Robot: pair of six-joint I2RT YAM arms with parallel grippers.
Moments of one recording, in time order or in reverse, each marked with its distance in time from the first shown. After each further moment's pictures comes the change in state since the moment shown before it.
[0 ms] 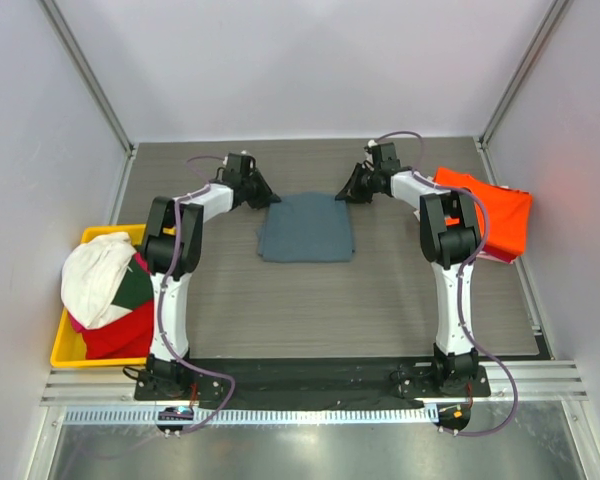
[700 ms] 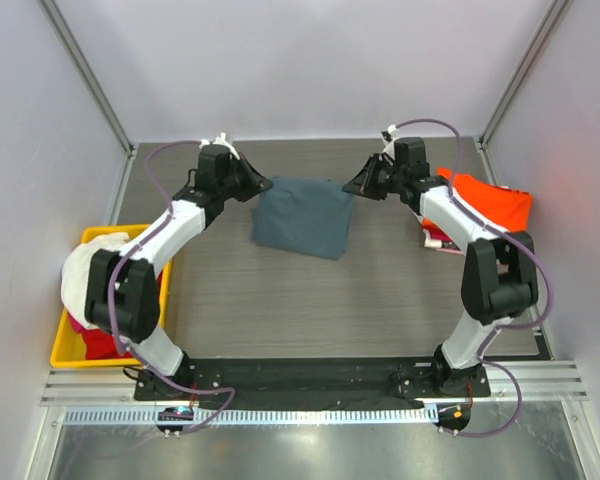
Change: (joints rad) left arm -0.039 -0.582 -0.331 0.021 -0.066 0.018; right arm 0.014 -0.565 -0.389 0.076 0.002 0.003
